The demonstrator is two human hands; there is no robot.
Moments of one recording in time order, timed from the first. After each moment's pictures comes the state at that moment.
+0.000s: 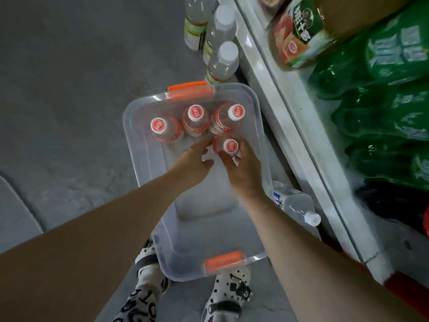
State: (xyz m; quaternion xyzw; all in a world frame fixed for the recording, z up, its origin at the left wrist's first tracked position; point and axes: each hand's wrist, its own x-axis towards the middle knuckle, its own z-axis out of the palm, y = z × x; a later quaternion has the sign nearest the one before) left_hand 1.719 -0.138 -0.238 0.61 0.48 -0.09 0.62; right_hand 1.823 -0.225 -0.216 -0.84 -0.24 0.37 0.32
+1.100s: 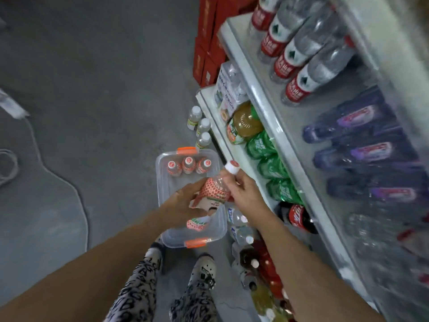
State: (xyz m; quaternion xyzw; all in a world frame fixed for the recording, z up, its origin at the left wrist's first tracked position) left_hand 1.671 -0.180 0.103 0.67 0.38 -0.07 0.64; right_hand 1.851 -0.251 0.149 -0.75 -0.22 0.52 0.34
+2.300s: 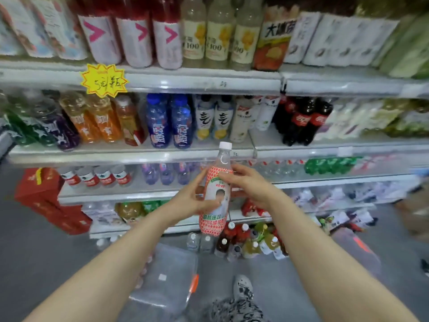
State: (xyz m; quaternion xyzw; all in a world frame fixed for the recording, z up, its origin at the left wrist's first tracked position) left_hand 1.741 -0.308 0.516 0.73 -0.09 -0.23 0.64; right_hand 1.758 -0.507 0.557 -0.73 0.03 0.21 0.65
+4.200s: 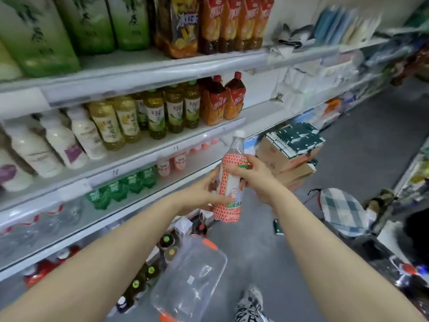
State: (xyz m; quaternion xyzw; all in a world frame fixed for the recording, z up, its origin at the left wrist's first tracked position) left_hand 1.796 -1.257 0.544 0.63 -0.30 -0.50 0.52; right_hand 1.714 -1.426 0.565 -0.70 0.27 -0.07 0.65
